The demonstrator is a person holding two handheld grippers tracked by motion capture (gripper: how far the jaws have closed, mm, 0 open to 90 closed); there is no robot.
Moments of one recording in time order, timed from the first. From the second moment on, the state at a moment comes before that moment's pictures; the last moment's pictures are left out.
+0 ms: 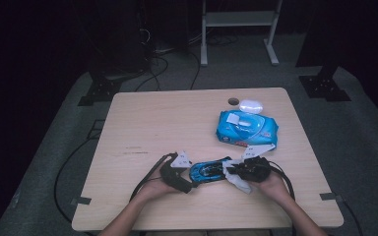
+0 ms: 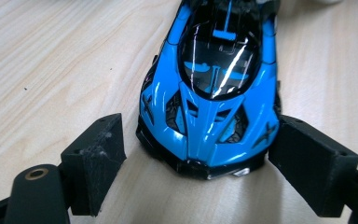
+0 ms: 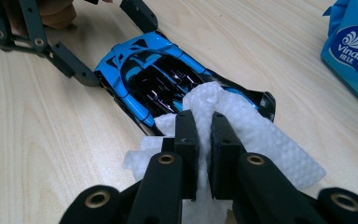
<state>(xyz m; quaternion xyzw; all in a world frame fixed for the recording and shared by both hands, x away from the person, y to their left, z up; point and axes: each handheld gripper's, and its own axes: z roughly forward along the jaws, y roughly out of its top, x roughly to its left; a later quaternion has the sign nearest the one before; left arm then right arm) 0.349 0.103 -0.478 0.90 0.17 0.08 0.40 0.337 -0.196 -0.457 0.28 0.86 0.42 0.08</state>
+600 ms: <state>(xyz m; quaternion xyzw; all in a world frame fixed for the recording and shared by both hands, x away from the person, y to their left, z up) 0.361 0.114 -0.476 0.87 0.22 0.01 0.44 0.344 -0.206 -0.440 0.30 0.85 0.43 0.09</state>
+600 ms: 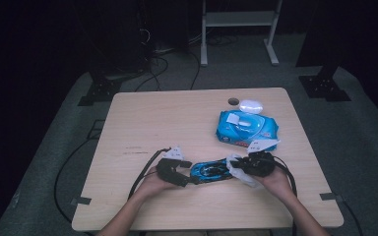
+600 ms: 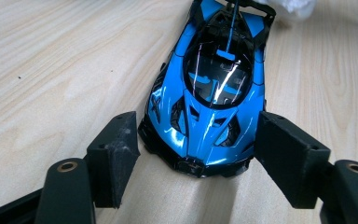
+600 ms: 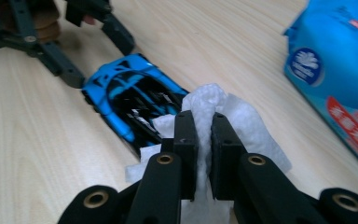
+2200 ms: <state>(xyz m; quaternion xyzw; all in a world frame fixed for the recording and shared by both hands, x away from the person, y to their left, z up) 0.368 0.111 -0.481 0.85 0.24 -0.07 0.46 0.343 -0.207 -0.456 0.25 0.85 0.45 0.09</state>
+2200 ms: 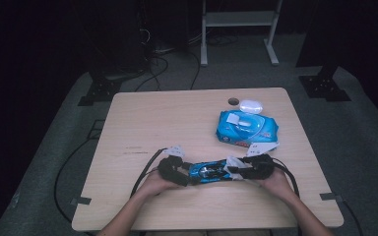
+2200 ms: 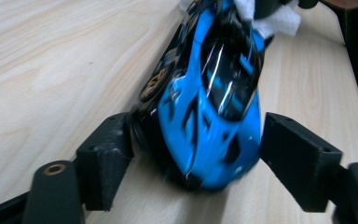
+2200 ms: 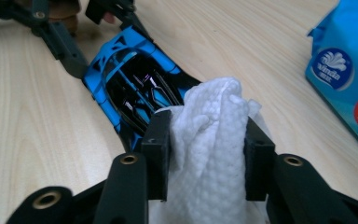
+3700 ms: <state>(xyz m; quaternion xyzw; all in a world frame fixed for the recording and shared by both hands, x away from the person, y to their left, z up) 0.346 0.103 -0.471 0.86 0.16 0.06 0.47 0.320 -0.208 -0.411 0.26 0.84 0.46 0.13</state>
